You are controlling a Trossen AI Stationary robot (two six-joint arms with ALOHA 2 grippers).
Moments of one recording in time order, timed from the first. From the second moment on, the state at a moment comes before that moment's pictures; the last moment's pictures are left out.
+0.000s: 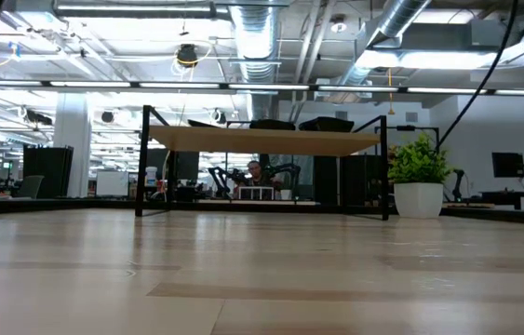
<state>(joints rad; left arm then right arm) -0.33 0.62 0.18 1.16 0.23 0.18 0.17 2.01 1.78 0.55 0.02 -0.08</state>
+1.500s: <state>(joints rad) -0.33 0.72 0.18 1.29 0.18 0.07 0.14 2.02 1.79 0.56 0.00 -0.08</state>
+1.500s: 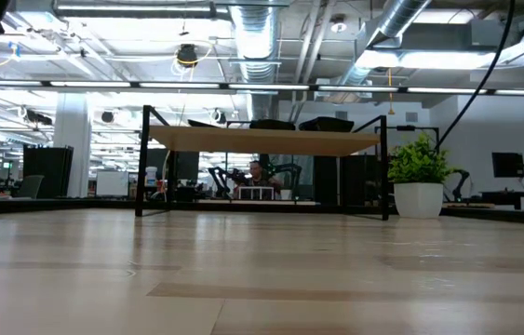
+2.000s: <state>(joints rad) -0.33 0.72 0.18 1.30 0.16 0.02 0.14 2.02 1.79 0.56 -0.04 -0.08</state>
